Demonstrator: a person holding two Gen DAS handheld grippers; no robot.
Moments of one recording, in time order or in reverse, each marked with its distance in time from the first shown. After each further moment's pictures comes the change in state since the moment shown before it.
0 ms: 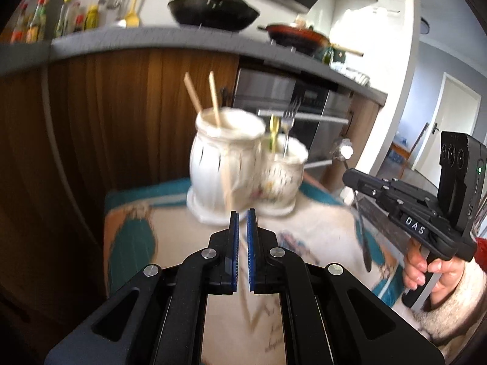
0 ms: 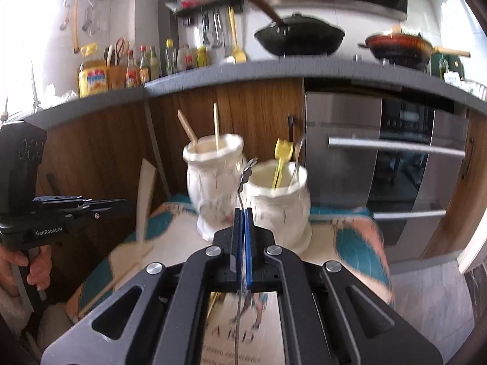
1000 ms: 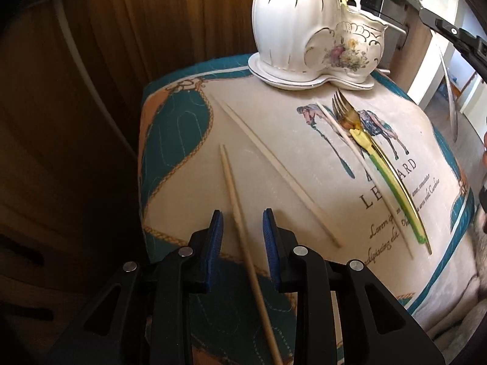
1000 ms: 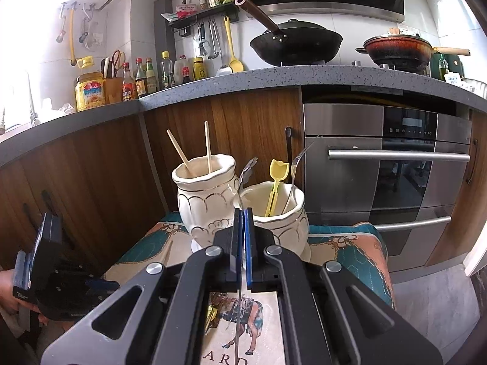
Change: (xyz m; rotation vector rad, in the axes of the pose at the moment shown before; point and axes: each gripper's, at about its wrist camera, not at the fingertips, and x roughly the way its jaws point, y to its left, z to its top) left arm 0.040 0.040 -0.083 0.021 0.447 0.239; right arm 0.015 -0.009 0.009 0.023 -0.029 0.019
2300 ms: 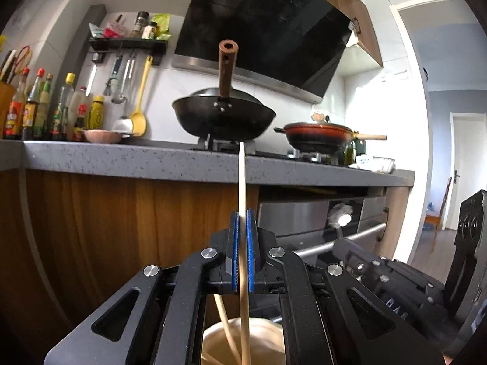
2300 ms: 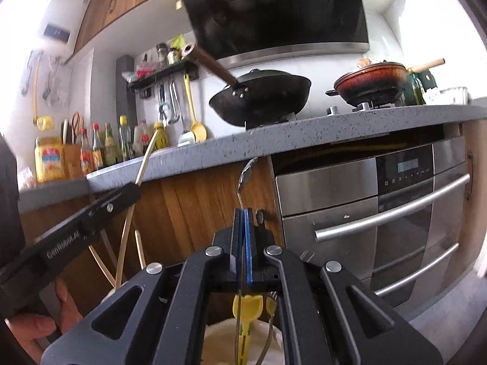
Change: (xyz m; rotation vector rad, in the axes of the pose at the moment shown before) left arm -0.049 -0.034 0.210 -0.057 -0.948 -0.101; right arm 0.090 -0.037 0.066 0.094 -0.311 -0.137
